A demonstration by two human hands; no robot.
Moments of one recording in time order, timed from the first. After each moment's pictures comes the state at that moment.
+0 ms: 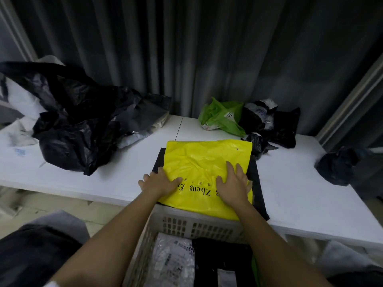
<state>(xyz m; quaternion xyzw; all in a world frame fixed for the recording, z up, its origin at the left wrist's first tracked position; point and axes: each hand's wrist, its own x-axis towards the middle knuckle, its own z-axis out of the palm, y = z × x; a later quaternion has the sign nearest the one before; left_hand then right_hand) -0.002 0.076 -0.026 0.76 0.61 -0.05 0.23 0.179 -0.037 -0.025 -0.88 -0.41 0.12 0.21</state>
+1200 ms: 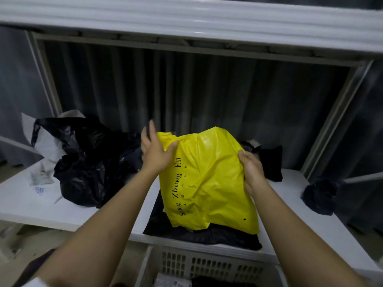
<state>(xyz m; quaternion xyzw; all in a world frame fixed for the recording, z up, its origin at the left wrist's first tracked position) -0.008 0.079 0.154 0.72 0.45 0.43 0.30 0.213 -0.039 0.132 -0.61 -0.25 0.29 0.69</state>
